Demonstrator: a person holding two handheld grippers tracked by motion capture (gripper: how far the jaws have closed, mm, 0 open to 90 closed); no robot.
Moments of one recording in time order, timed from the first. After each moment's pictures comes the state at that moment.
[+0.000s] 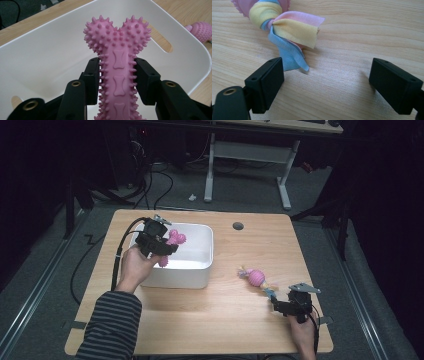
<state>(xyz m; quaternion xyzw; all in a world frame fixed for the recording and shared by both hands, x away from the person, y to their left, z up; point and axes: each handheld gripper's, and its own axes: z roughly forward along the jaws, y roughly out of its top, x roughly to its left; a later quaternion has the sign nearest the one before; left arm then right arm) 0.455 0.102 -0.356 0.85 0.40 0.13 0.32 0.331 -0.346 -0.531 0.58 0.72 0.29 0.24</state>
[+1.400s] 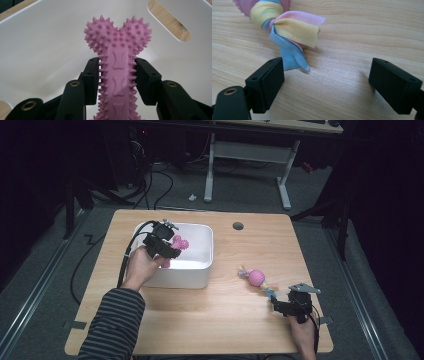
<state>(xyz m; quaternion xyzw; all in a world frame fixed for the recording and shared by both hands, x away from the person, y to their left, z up) 0.469 0.088 -0.380 0.87 0.39 0.12 0.27 0.330 -0.346 -0.531 0.58 0.72 0.29 0.24</state>
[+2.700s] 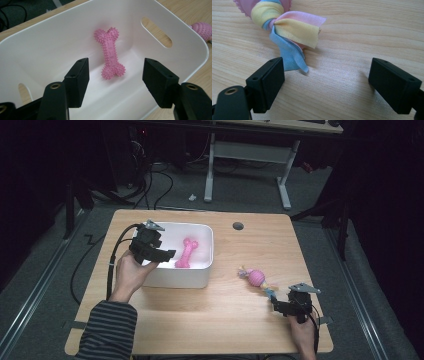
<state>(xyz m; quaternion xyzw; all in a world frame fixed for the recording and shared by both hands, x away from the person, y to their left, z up) 0.431 0.120 -0.358 0.84 0.40 0.15 0.34 0.331 -0.346 -0.531 0.57 0.73 0.29 0.24</state>
